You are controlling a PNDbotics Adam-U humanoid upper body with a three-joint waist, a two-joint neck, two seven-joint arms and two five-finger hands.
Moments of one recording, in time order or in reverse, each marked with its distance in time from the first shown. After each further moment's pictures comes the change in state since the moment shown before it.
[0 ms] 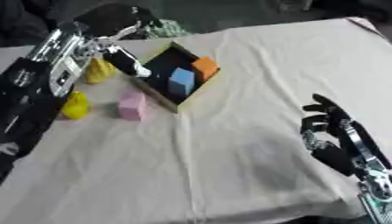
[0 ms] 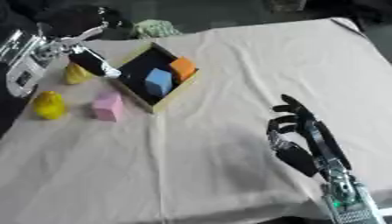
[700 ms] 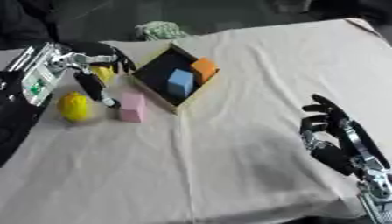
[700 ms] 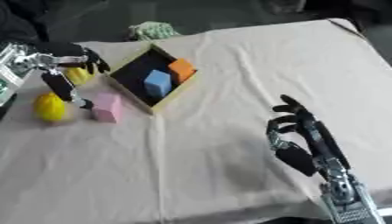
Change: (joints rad) left arm 0.016 0.004 0.014 0.160 0.166 0.007 -0.323; right arm 0.007 -0.006 -0.003 0.001 0.007 0.000 -0.004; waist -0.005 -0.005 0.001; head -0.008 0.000
